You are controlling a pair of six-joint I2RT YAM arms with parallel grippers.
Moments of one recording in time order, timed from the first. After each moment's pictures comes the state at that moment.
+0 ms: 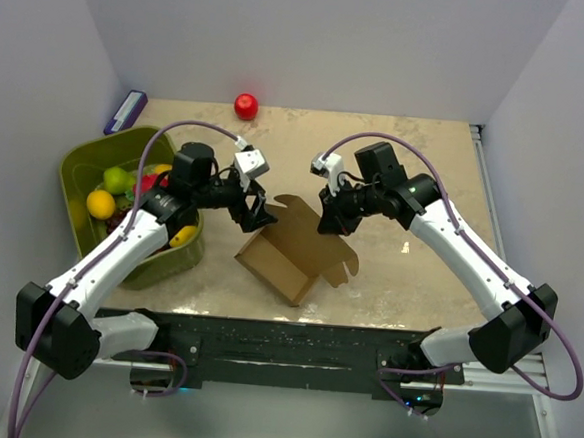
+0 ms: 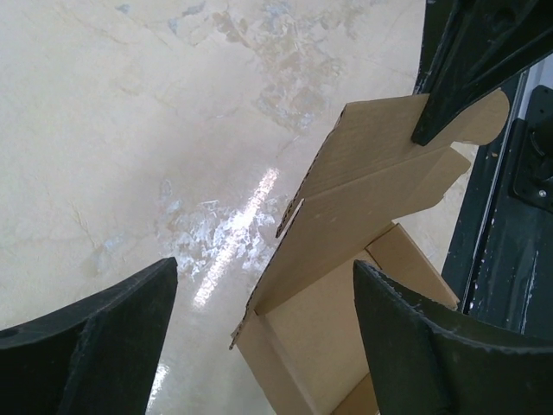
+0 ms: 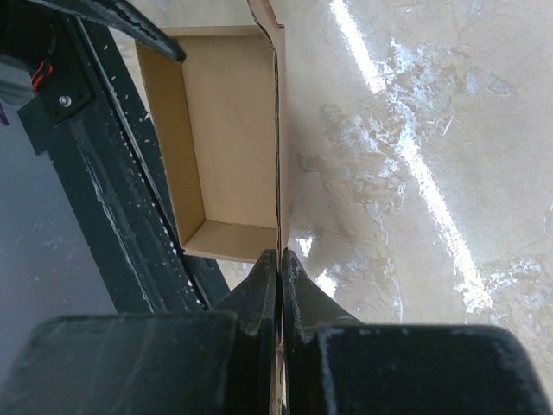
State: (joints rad) left arm -0.42 1.19 1.00 -0.30 0.66 0.18; right arm 0.59 1.40 1.38 -0.86 -0.51 -0.21
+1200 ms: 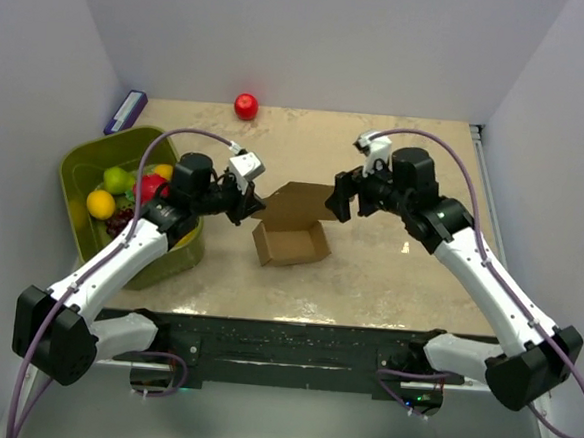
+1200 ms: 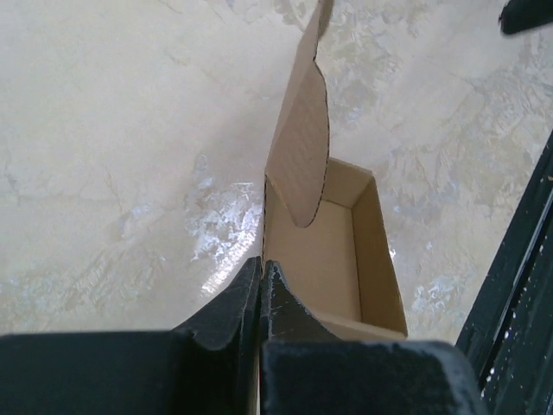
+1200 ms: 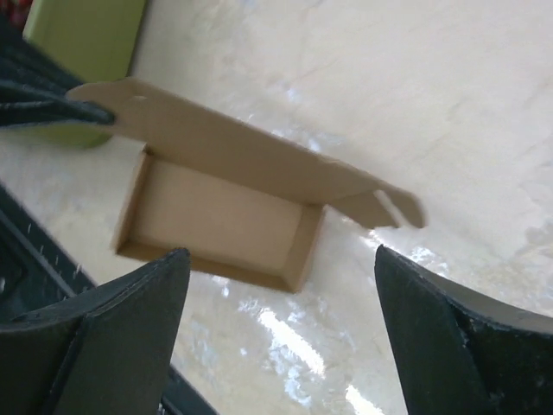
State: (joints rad) left arm -0.44 1.16 0.89 -0.20 0.51 0.12; right arm 0.52 1.22 1.22 -0.54 -0.24 0.05
